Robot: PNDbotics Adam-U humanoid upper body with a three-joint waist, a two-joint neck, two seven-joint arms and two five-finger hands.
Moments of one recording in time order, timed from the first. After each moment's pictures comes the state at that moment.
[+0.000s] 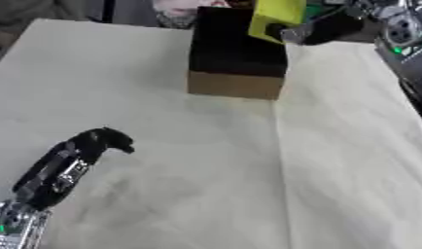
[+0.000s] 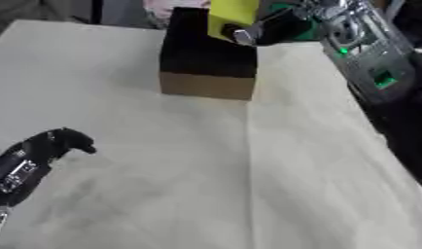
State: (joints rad) left arm -0.27 0.22 -0.07 -1.73 0.11 -0.21 -0.59; right arm -0.97 -0.62 0.31 -1.44 0.37 -0.07 0.05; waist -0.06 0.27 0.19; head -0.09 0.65
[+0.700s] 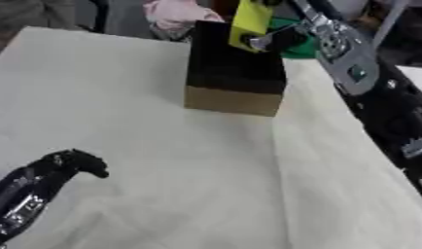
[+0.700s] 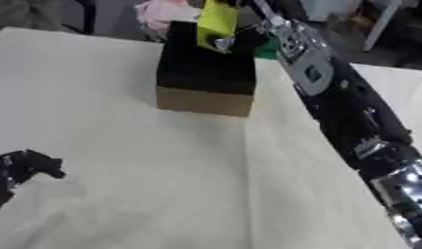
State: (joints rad) left arm -0.36 0.22 -0.14 -1.74 0.17 -0.20 -0.67; right arm -1.03 -0.59 0.18 -1.04 0.46 -0.16 -0.03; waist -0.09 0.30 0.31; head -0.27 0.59
